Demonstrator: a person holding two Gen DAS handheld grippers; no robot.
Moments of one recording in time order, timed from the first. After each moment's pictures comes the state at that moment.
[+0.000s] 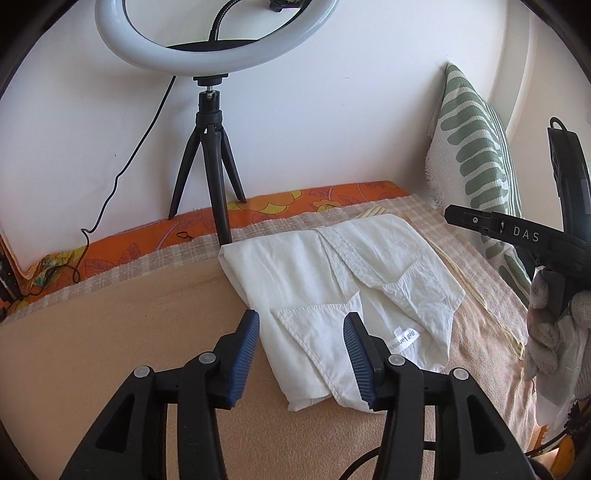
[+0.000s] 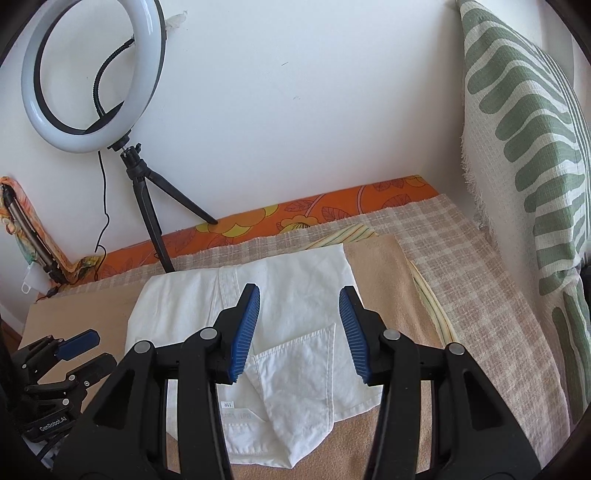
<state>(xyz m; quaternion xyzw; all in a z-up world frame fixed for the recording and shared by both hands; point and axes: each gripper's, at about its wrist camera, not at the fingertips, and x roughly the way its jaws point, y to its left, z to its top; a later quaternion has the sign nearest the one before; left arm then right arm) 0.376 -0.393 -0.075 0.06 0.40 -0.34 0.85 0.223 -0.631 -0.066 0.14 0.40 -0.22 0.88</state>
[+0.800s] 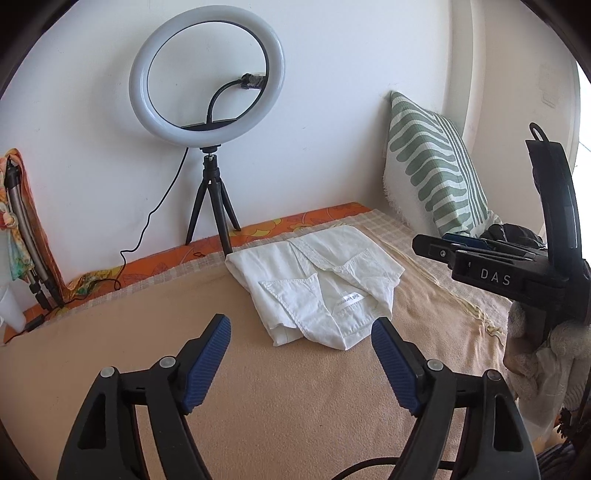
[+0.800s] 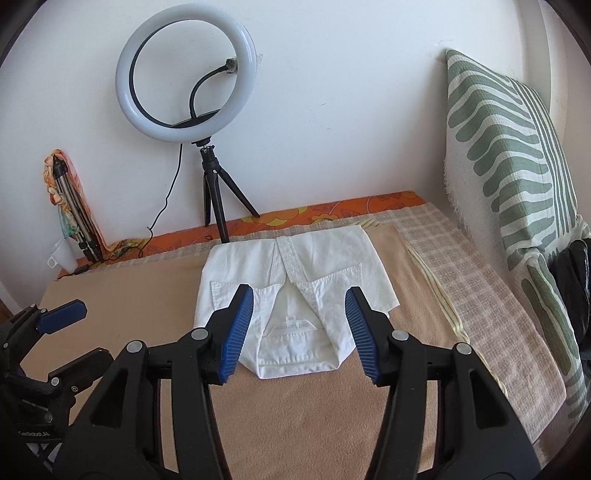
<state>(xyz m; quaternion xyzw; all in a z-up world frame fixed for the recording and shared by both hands) 0.257 -0.327 -0.019 0.07 0.32 -0.37 0.87 0.132 -0.501 -0.020 0.10 0.36 -0.22 0.90</state>
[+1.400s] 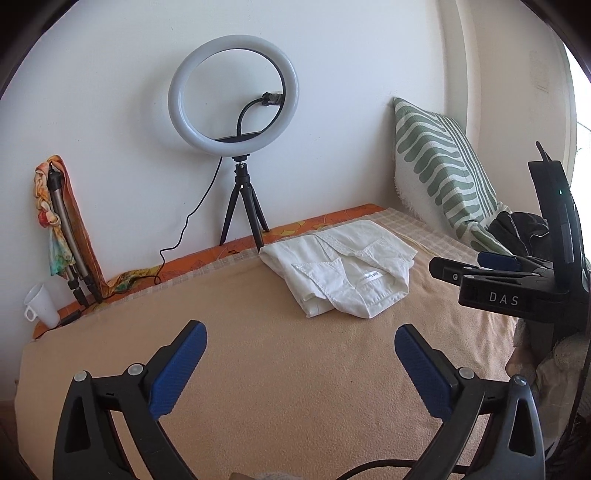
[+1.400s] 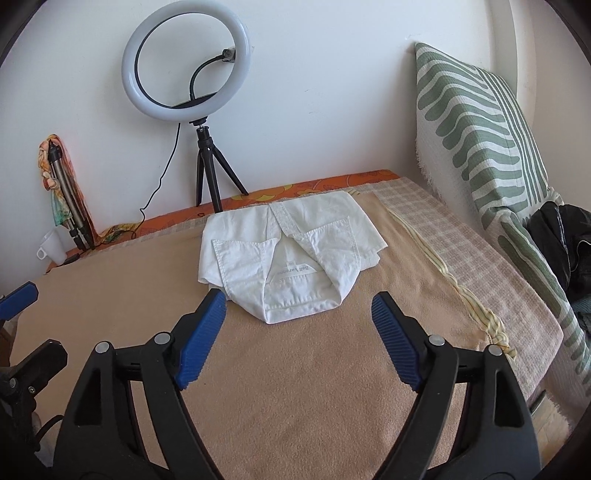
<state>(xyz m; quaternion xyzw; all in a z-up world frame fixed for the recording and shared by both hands) 0.212 -0.274 -0.024 0.10 0.28 -0.33 0.89 0.087 -0.447 -0.043 0.12 0.35 -0.27 0.89</state>
